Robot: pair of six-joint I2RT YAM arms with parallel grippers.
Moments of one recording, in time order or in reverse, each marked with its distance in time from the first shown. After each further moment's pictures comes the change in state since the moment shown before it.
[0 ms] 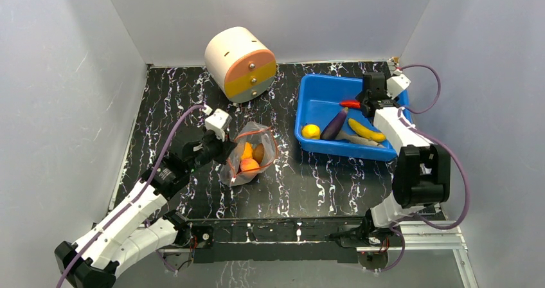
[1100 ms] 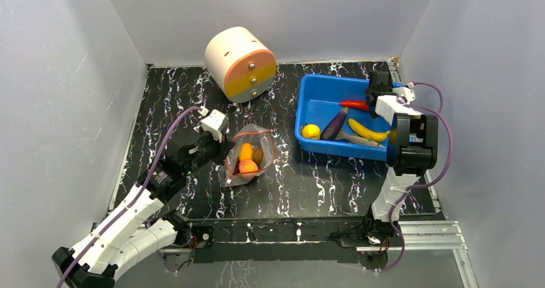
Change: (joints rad) left arm 0.000 -0.044 -0.001 -0.003 -0.002 0.010; right arm -0.152 0.352 0.158 0.029 -0.027 0.451
